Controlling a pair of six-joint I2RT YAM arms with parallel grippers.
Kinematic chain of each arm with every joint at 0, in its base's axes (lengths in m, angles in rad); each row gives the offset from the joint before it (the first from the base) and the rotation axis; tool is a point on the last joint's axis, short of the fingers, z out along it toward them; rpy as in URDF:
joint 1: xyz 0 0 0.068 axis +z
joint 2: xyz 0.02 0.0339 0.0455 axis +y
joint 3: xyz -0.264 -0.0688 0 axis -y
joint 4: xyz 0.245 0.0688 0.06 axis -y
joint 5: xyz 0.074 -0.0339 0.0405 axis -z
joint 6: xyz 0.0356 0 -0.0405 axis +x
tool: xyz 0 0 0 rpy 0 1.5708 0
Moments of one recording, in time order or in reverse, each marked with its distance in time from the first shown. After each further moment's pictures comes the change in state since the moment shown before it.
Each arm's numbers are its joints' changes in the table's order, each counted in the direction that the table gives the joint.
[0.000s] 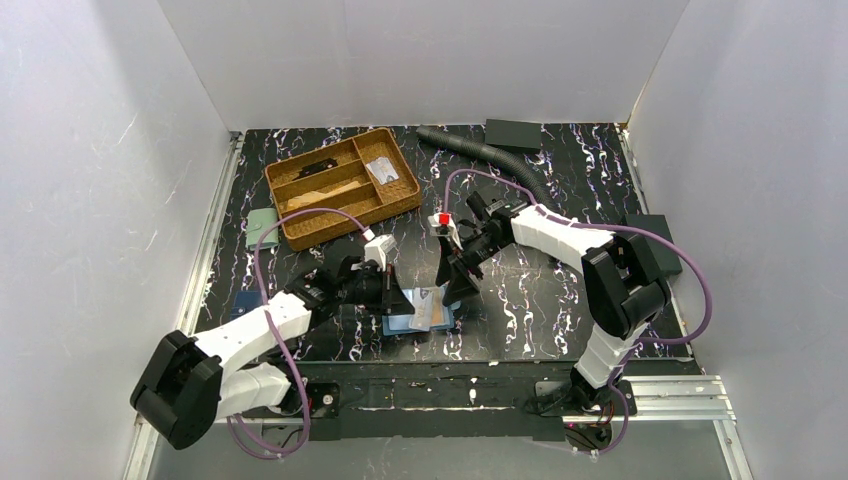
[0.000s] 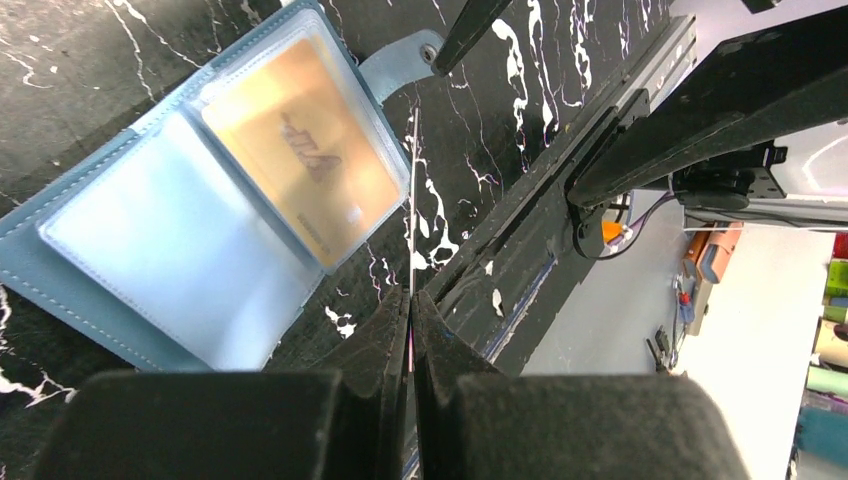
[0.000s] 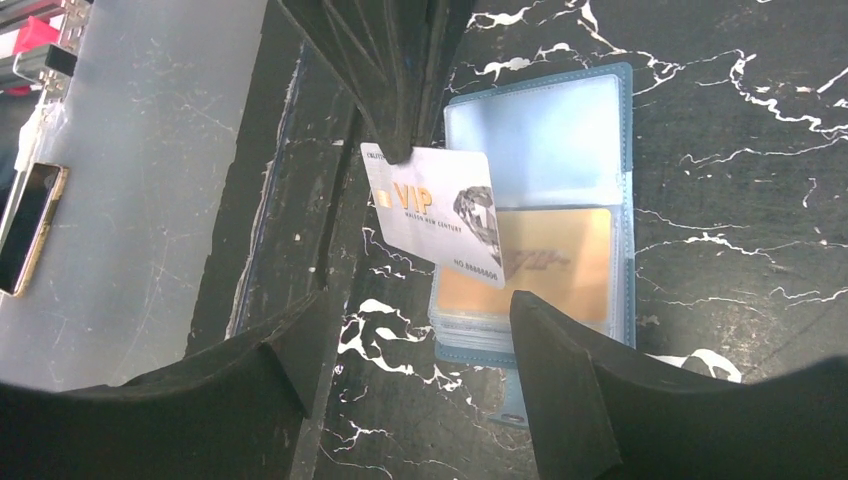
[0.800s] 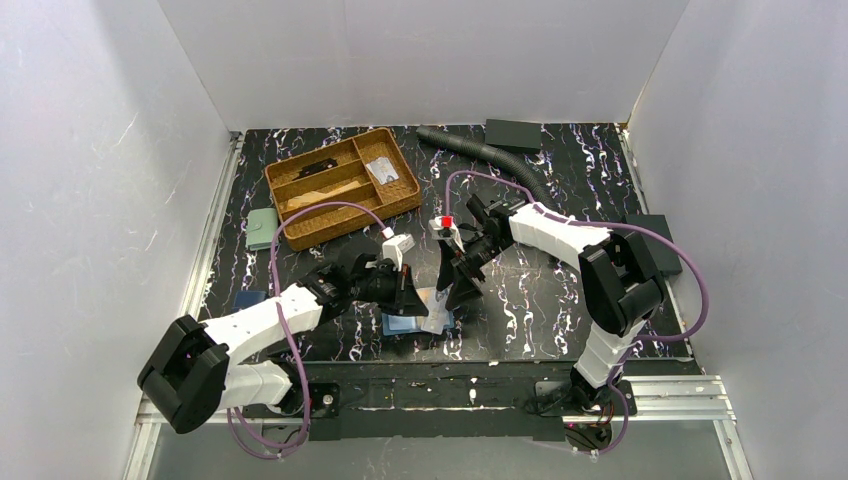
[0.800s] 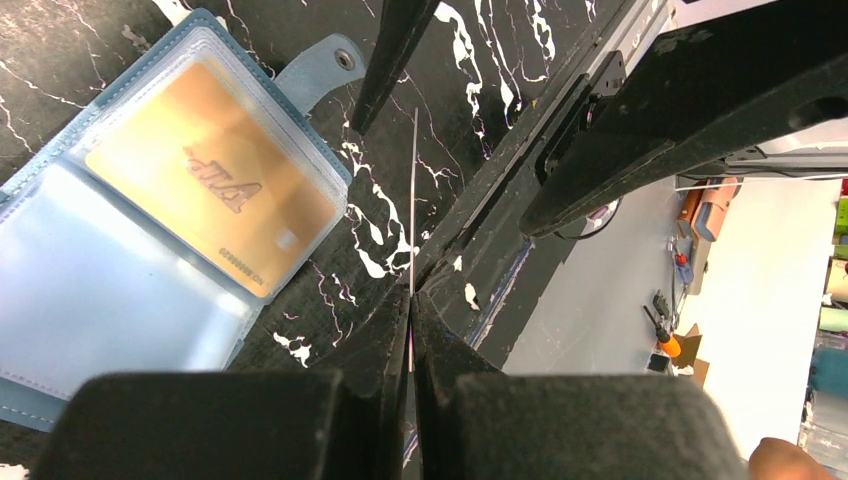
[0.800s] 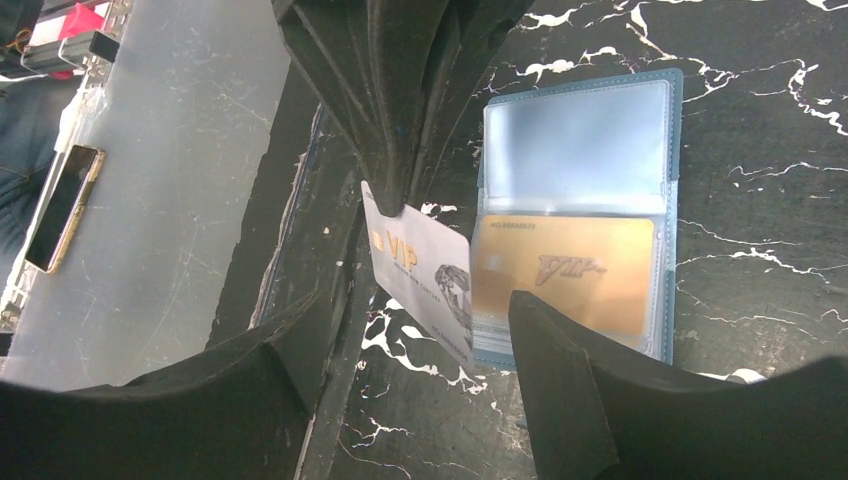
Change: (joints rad) left arm -0.094 0.086 0.078 0.026 0.018 0.015; right arm 0.000 0.021 0.027 -0.135 -0.054 -0.132
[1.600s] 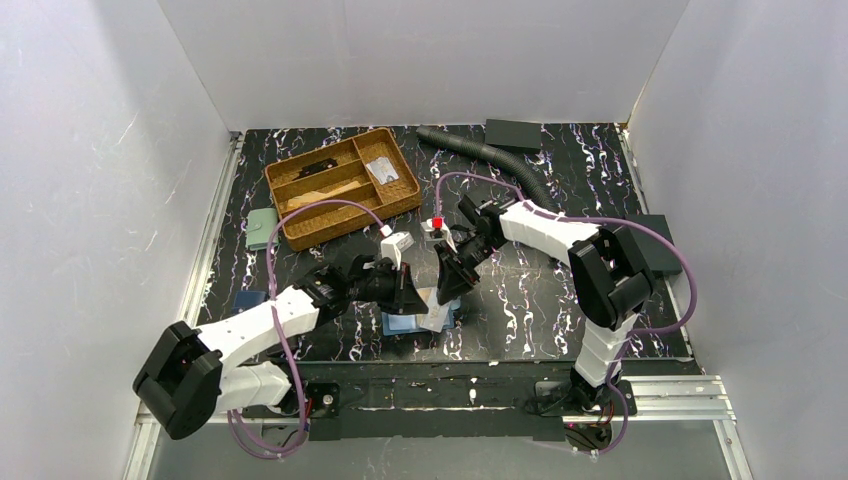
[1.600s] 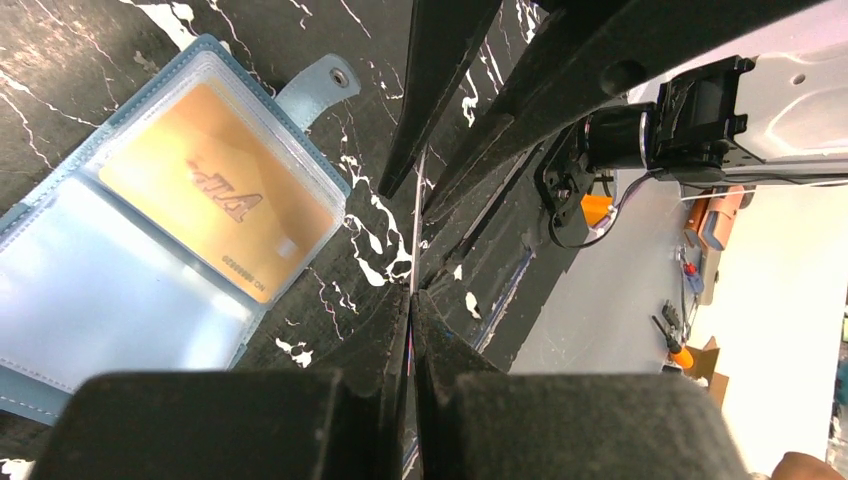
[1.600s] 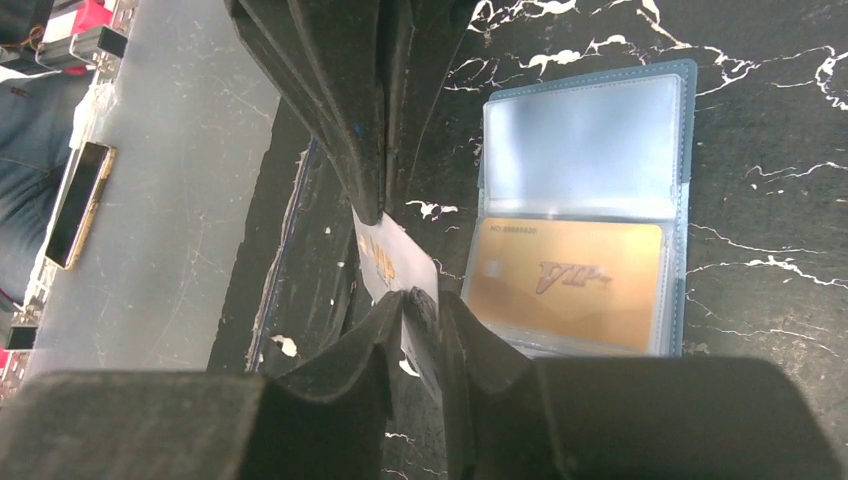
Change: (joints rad) left arm -0.008 -0.032 0.000 0.000 -0.026 0.007; right arm 0.033 0.058 0.048 -0.030 0.022 0.017
